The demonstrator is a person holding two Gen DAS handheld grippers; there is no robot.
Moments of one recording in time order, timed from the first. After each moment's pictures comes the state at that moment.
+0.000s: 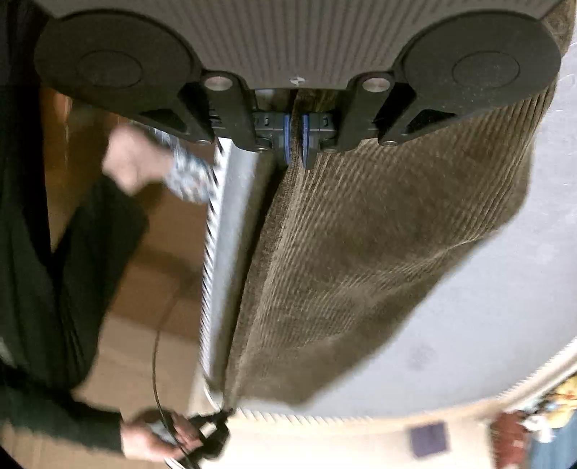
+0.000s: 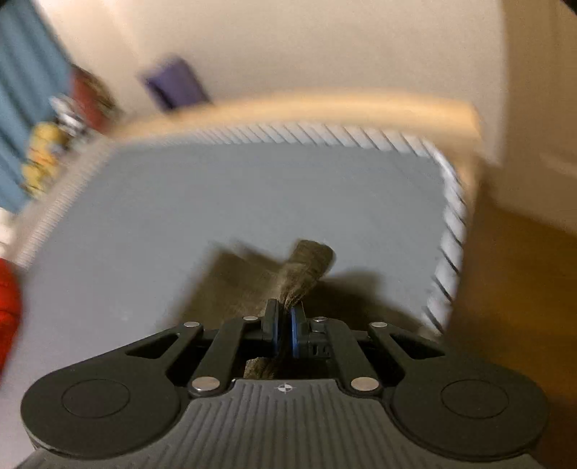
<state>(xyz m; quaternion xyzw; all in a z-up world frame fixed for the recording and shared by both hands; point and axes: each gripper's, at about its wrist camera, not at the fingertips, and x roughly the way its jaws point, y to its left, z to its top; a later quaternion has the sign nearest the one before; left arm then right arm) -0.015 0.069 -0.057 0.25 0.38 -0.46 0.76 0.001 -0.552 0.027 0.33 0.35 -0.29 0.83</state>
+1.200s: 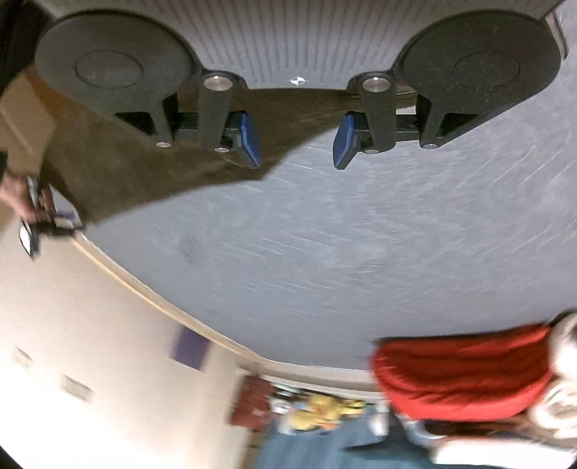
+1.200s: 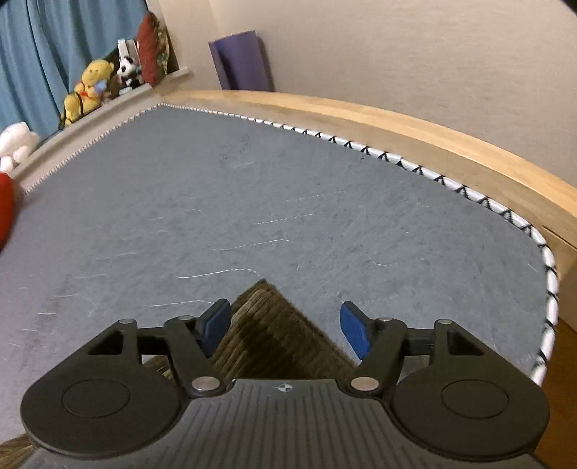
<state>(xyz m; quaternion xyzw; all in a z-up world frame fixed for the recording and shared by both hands) 0.074 0.219 0.015 -0.06 0.34 -0.16 0.92 0.098 -0.550 -0.013 0.18 0.33 -0.20 0.90</state>
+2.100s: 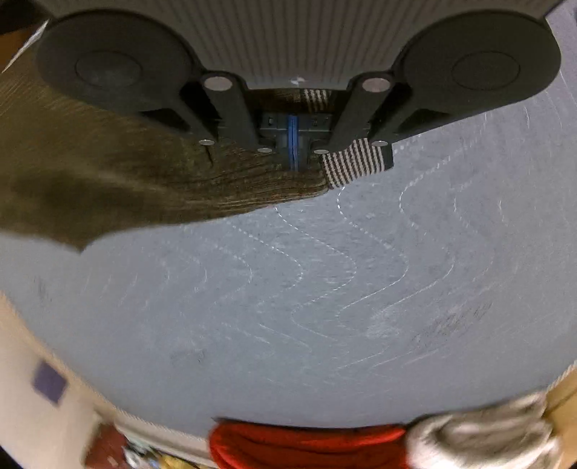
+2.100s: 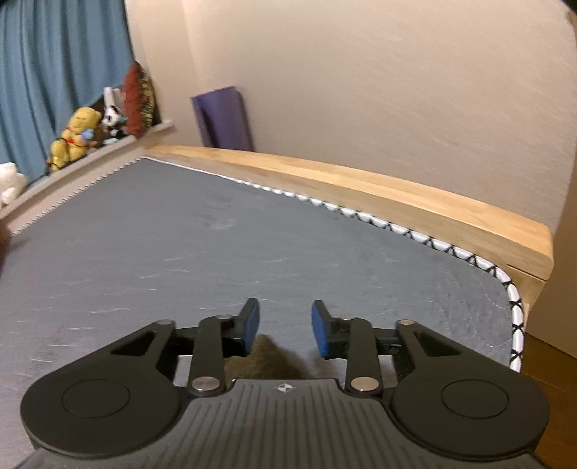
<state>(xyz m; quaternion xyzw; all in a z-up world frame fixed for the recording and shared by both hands) 0.040 0.329 -0.014 -0.07 0.48 0.04 0.88 0.056 -0.527 0.033 0.16 0.24 -0.25 0.92</state>
